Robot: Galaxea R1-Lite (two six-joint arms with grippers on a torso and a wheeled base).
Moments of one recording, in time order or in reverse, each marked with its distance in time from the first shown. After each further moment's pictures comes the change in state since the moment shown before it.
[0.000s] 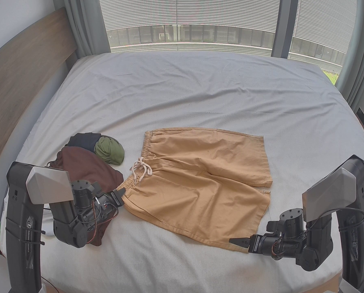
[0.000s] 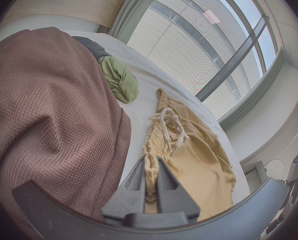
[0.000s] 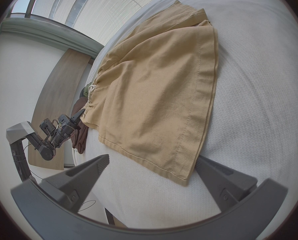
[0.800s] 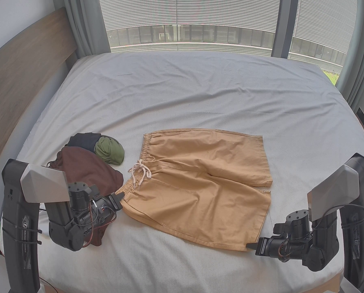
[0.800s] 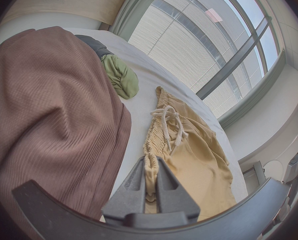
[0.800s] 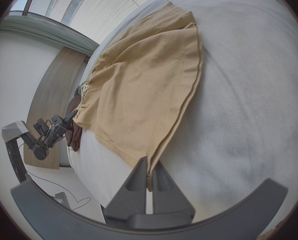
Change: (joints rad) left arm -0.005 -0.042 0.084 0.000 -0.012 -0.010; right arm -0.037 -0.012 0.069 -0.002 -0.011 -0.040
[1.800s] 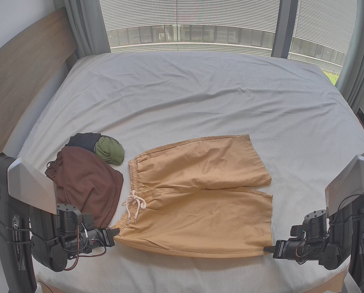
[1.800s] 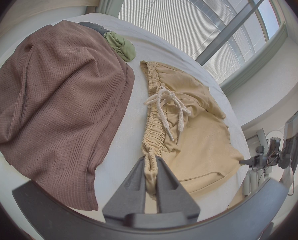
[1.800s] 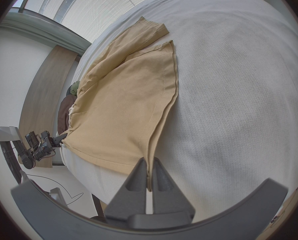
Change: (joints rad) left arm 0.000 -0.110 0.413 -0.001 -0.067 0.223; right arm -0.127 -0.075 0.168 0.002 0.005 -0.109
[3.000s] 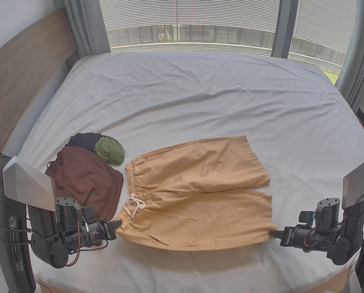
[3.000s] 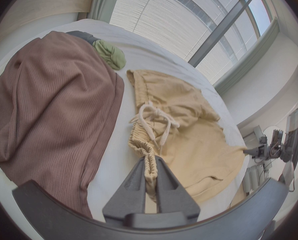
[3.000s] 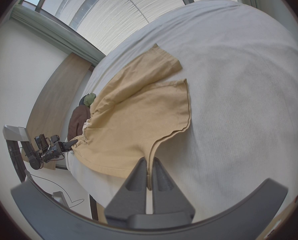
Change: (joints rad) left arm -0.018 -0.033 -0.044 -0.001 -0.026 0.012; right arm -0.029 -0.169 0.000 0.003 0.024 -0.046
